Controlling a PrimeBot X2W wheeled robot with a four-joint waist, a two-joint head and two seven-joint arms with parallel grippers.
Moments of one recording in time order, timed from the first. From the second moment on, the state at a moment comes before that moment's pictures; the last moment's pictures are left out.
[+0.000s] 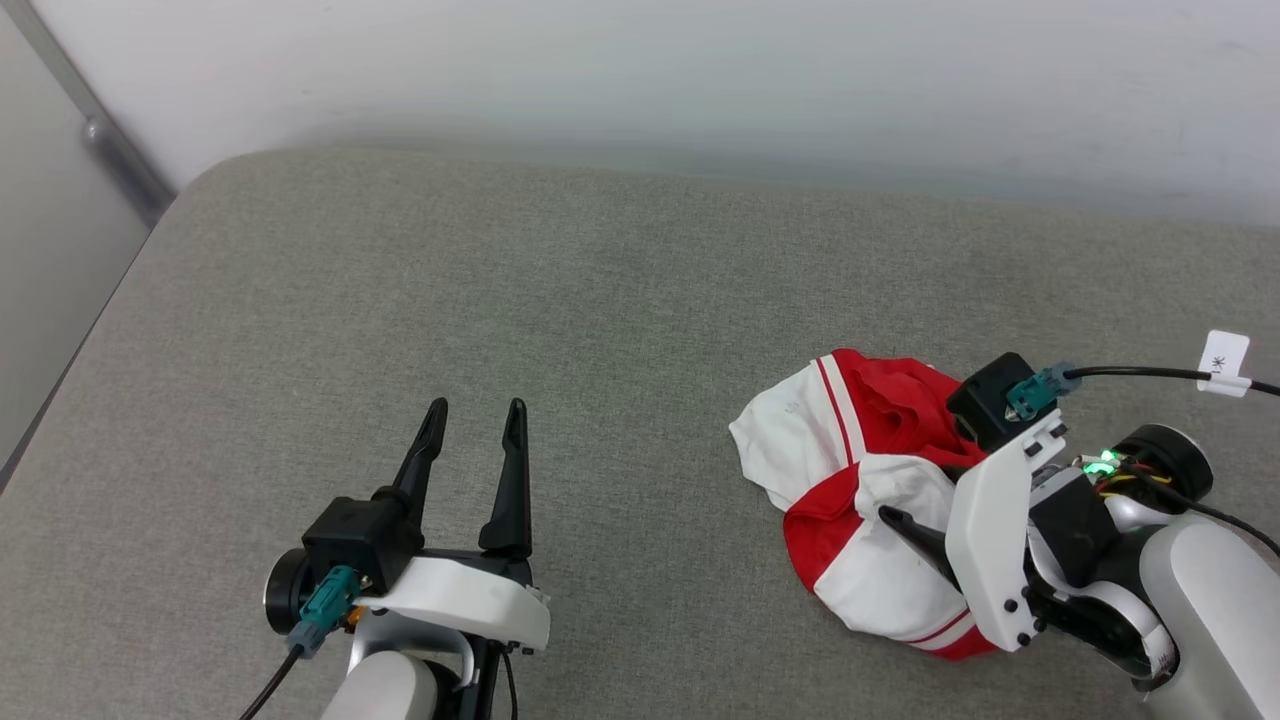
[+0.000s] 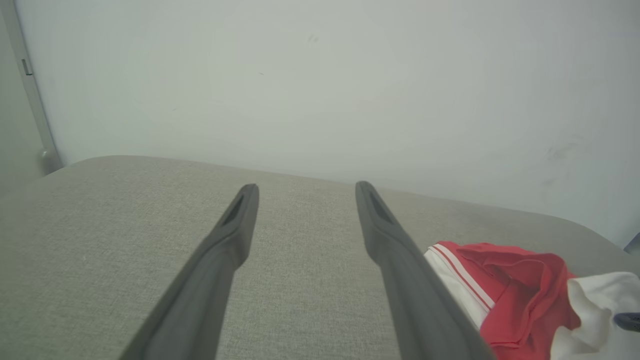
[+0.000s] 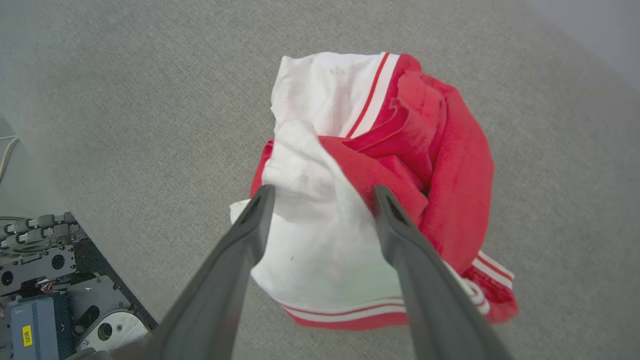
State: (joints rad) left arm -0.16 0.14 -0.32 0.12 -0.40 0.11 -0.26; right arm -0.36 -0.43 0.43 -0.02 0.50 0.13 0.84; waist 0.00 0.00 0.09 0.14
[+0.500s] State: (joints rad) left arm -0.14 0.11 -0.25 0.13 -0.36 0.09 -0.26; right arm -0.30 -0.44 0.23 -0.13 0.49 0.13 0.78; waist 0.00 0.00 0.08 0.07
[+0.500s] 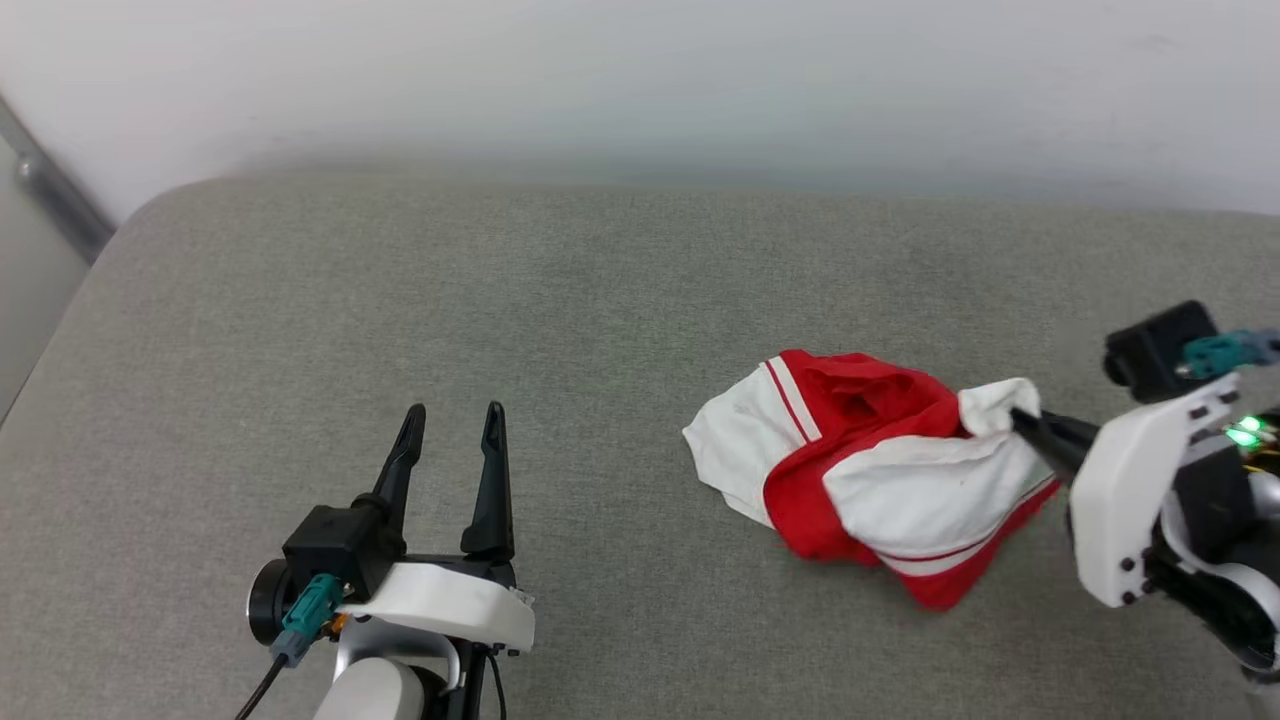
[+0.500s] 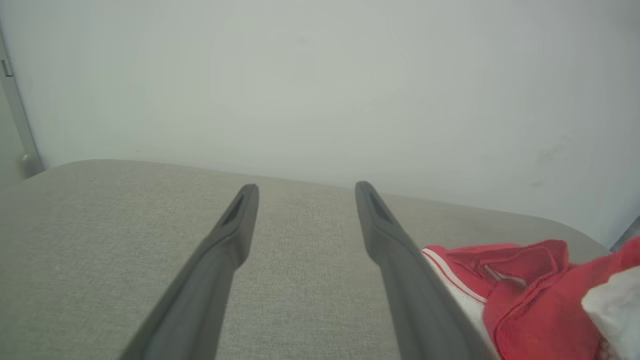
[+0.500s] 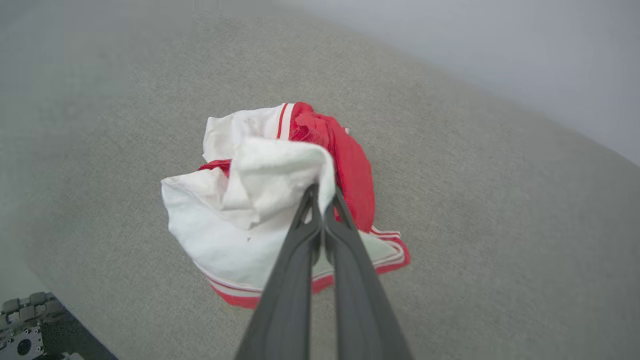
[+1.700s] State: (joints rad) left arm -0.08 0.11 -0.23 0.16 -0.35 0.08 -0.26; right arm 0.05 -0.11 -0.30 0.08 0.29 0.13 0.00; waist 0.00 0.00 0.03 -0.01
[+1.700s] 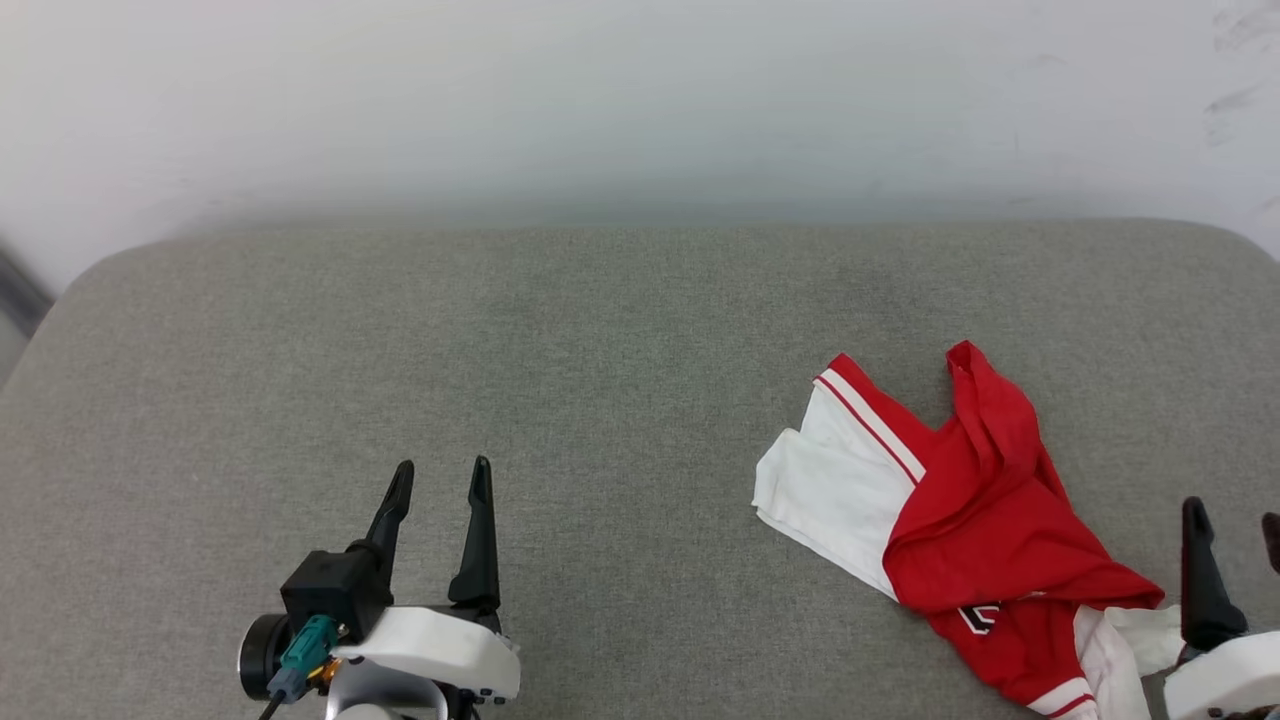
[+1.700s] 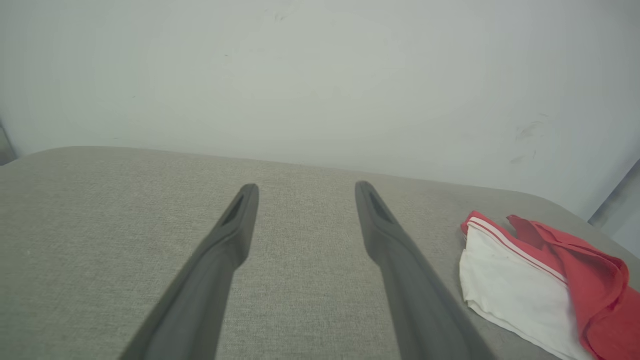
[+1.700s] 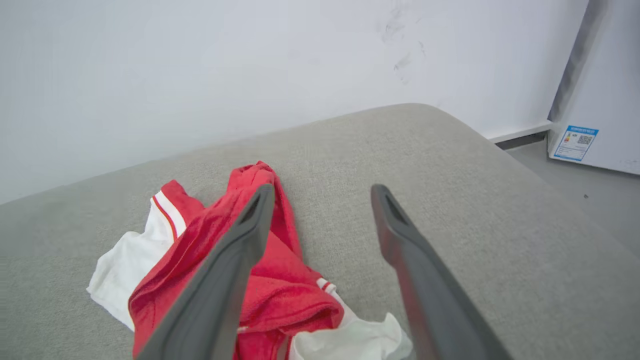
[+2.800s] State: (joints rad) left arm -0.46 0.09 -0.47 0.29 -0.37 -0.07 0.20; right arm 0.10 -0.05 -0.08 -0.29 0.19 0.13 0.09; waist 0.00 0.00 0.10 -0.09
